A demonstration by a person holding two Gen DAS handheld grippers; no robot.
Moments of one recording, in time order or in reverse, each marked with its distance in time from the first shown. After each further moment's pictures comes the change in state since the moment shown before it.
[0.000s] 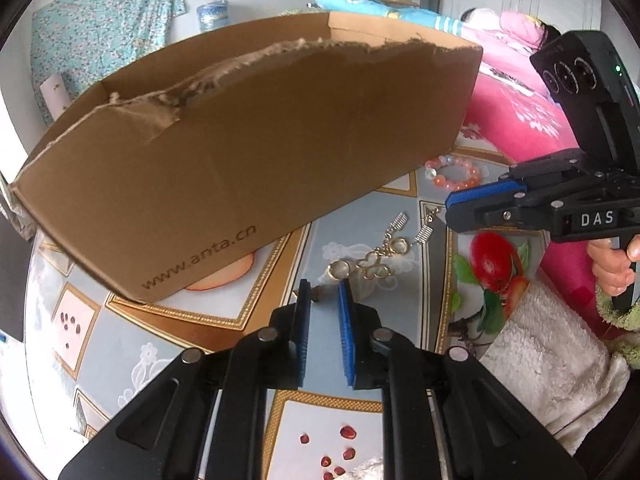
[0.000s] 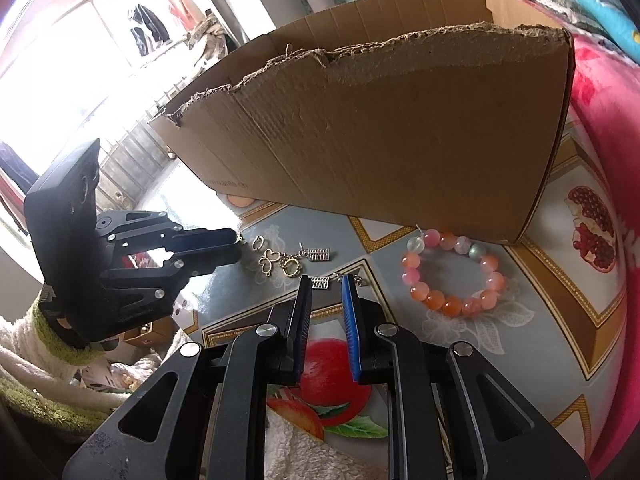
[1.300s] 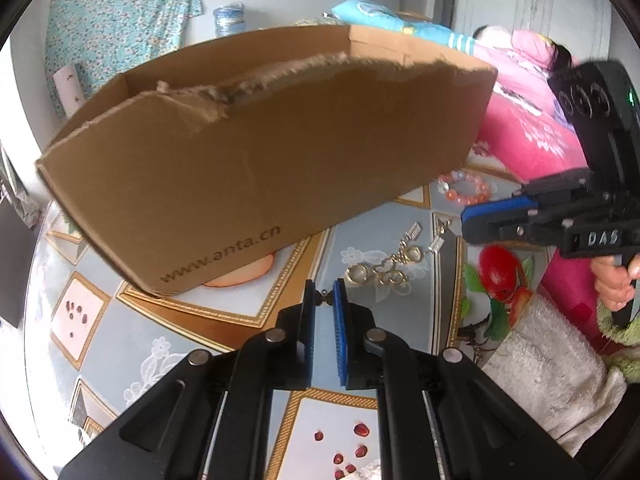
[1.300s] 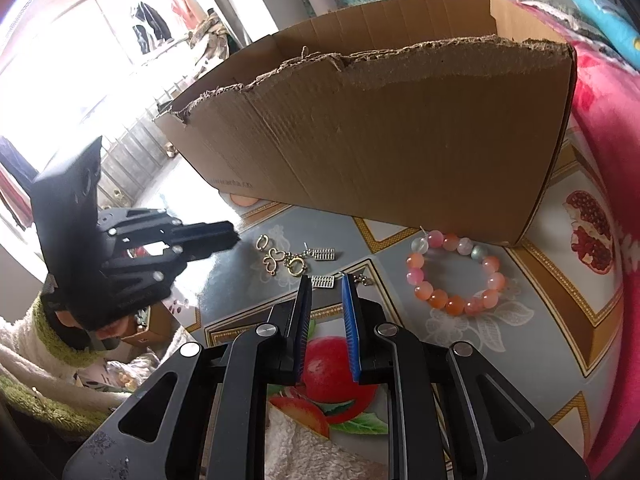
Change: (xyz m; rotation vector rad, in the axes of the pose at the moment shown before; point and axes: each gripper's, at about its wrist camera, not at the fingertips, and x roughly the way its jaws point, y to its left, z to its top) left arm -0.009 0.014 -0.004 -0.062 -0.043 0.007; right arm -0.002 0.003 0.000 -0.036 0.001 -0.030
